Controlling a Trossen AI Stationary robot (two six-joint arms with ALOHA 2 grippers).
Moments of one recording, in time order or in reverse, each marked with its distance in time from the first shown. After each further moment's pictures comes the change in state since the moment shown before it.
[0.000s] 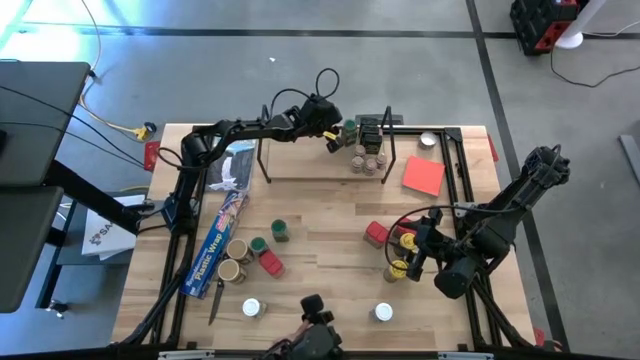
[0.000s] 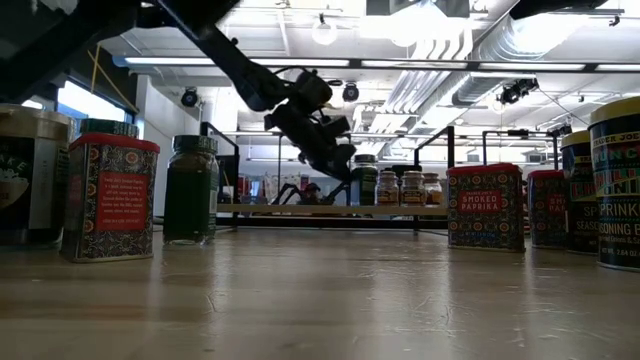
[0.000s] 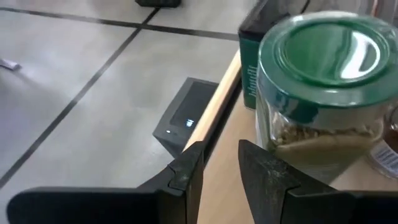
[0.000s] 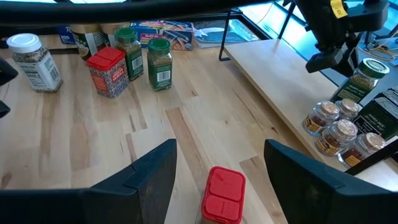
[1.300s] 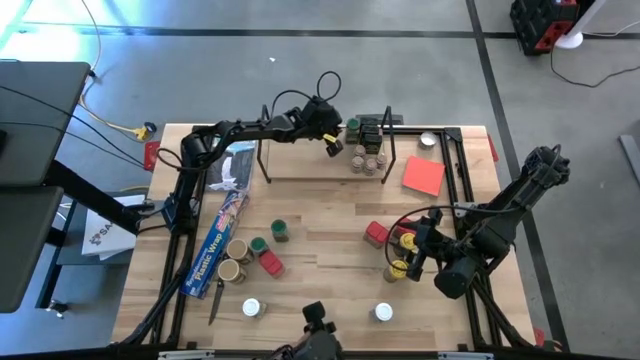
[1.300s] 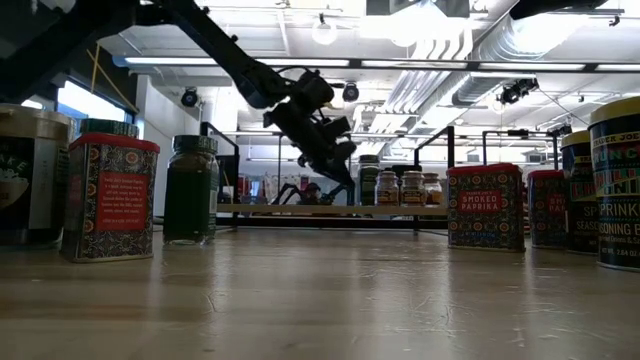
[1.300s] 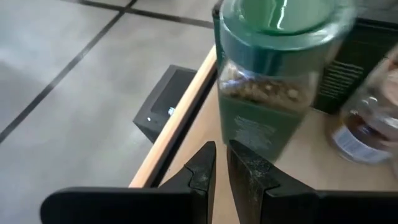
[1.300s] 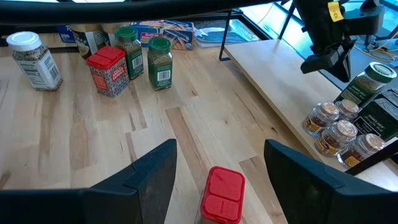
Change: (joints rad) left arm -0.020 -0.016 -0.001 -0.074 0.045 -0.064; right arm 0.000 0.000 0.000 0.000 -0.001 -0.008
